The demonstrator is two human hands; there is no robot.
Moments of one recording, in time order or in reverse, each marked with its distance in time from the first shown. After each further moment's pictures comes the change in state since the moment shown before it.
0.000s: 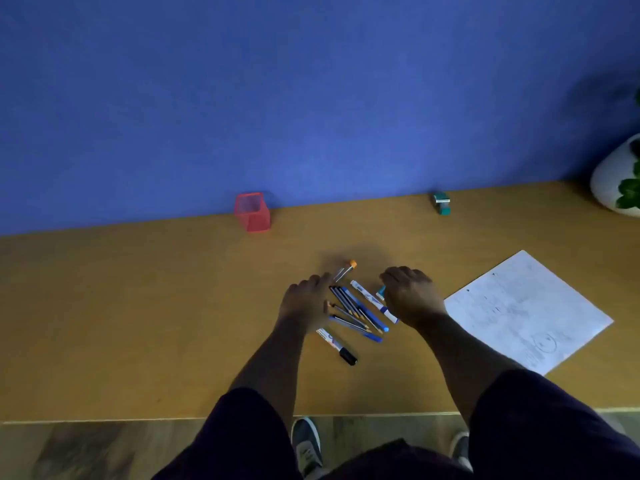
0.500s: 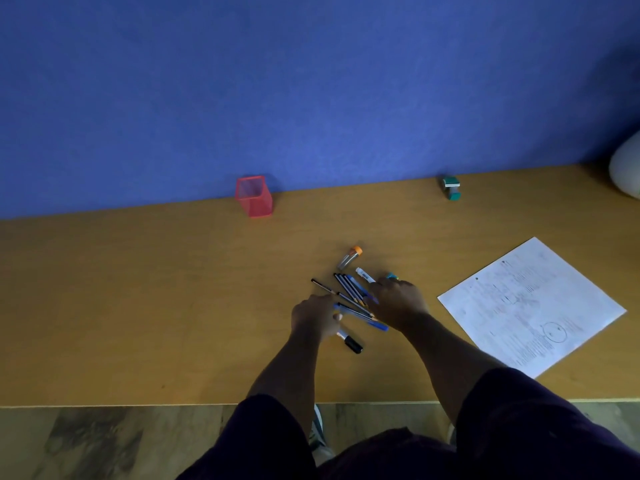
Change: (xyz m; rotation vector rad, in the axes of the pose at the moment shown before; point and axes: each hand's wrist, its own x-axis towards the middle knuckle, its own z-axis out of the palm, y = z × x) left_hand -0.013 0.014 0.039 -0.171 -0.227 -0.259; right_hand 0.002 -0.045 0.018 0.067 -0.282 0.085
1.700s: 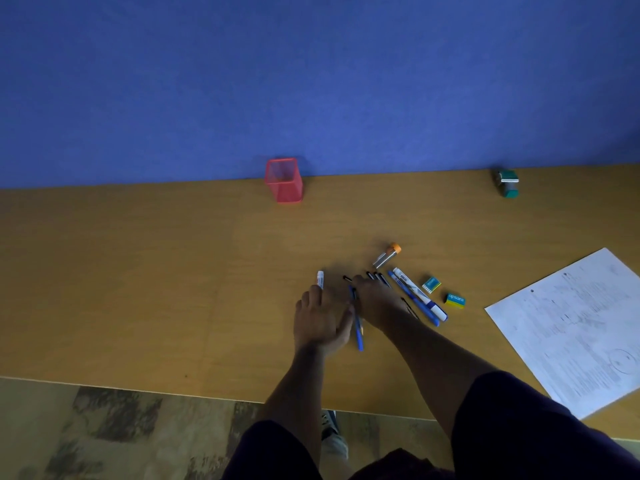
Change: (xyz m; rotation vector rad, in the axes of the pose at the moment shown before) left_hand 0.002 -0.066 0.041 -0.114 0.442 -0.023; right_hand 0.070 -0.083 0.032 0.416 -0.274 0.052
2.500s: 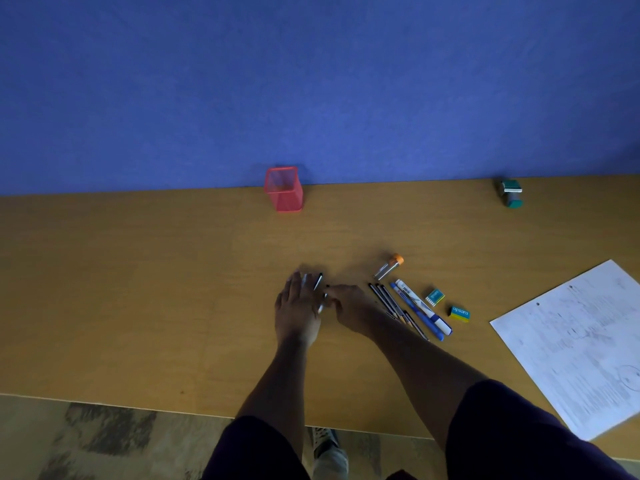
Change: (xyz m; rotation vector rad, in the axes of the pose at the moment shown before) left_hand 0.045 -0.045 0.005 -0.042 -0.096 -0.160; right_hand 0.030 -0.028 0.014 0.146 -0.050 -0.132
